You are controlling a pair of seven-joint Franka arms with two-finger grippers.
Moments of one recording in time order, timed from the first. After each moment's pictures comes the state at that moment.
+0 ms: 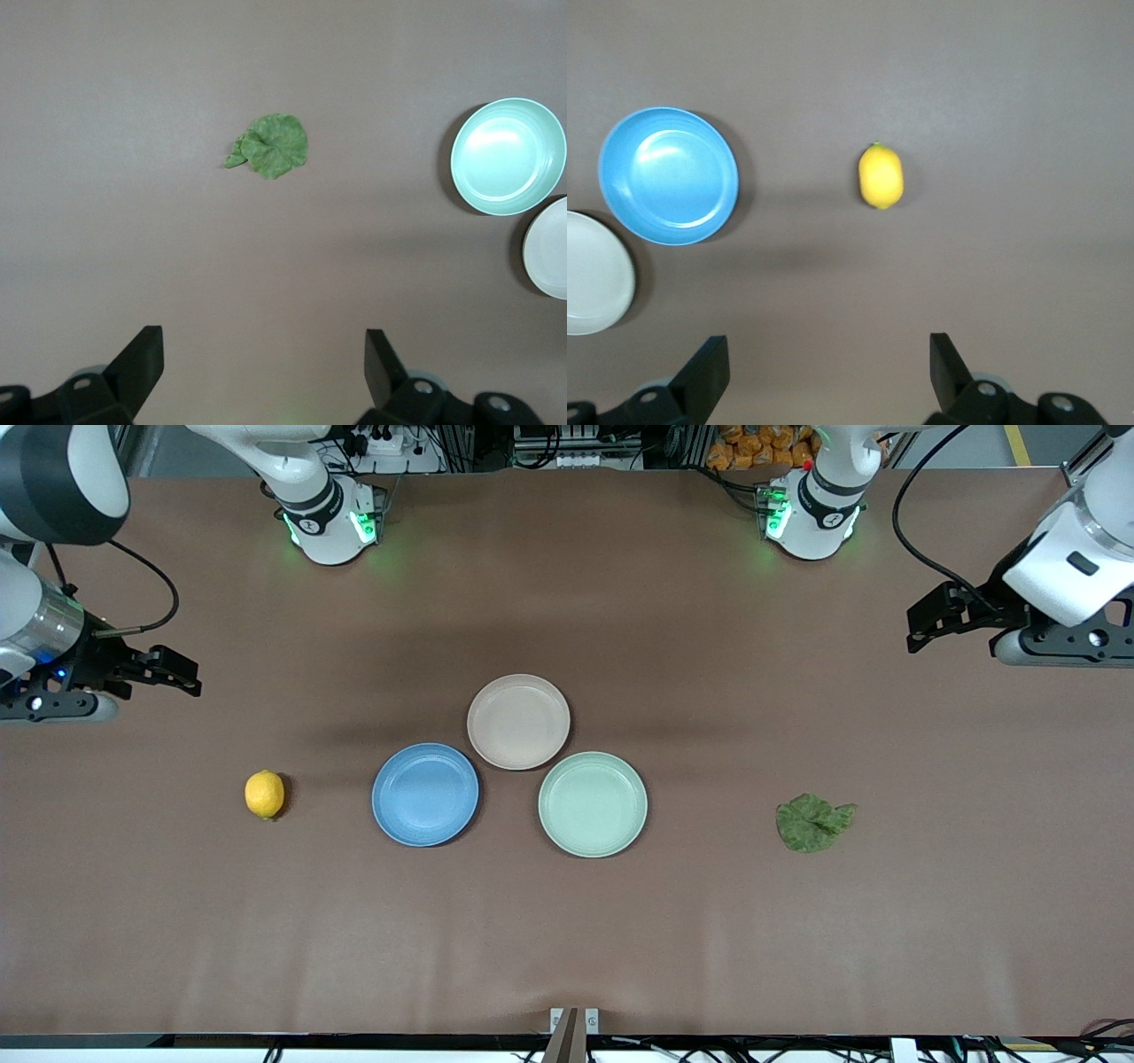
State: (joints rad) left arm 0.02 0.02 -0.19 -1.50 -0.02 1.52 -0.13; right arm -0.05 -0.01 0.06 -1.76 0.02 1.69 0.02
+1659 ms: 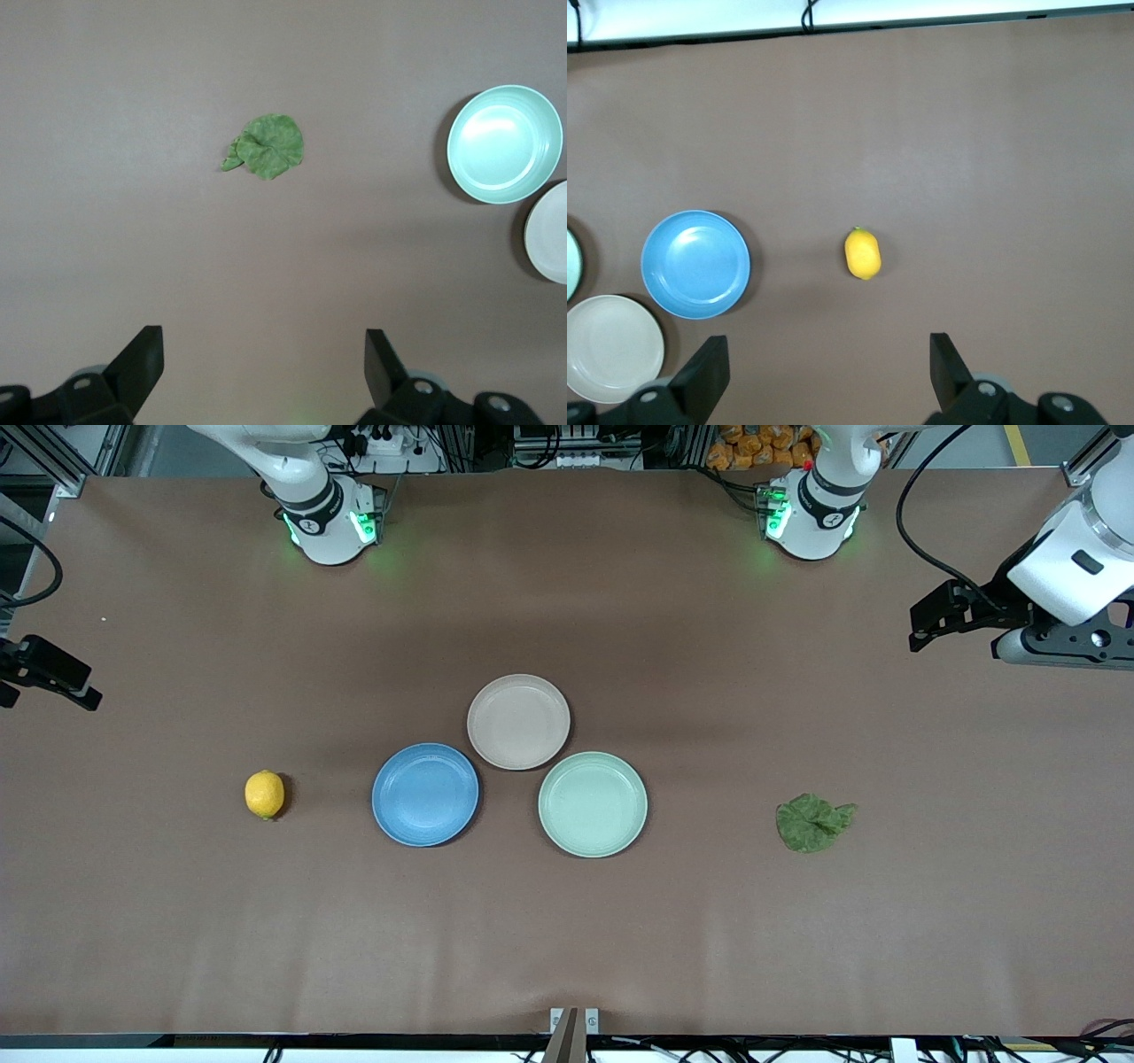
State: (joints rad) left arm 0.02 0.02 -0.20 -1.50 -0.03 1.51 -0.05; right arm -0.09 0.10 0.04 -1.39 -0.01 1.58 0.01
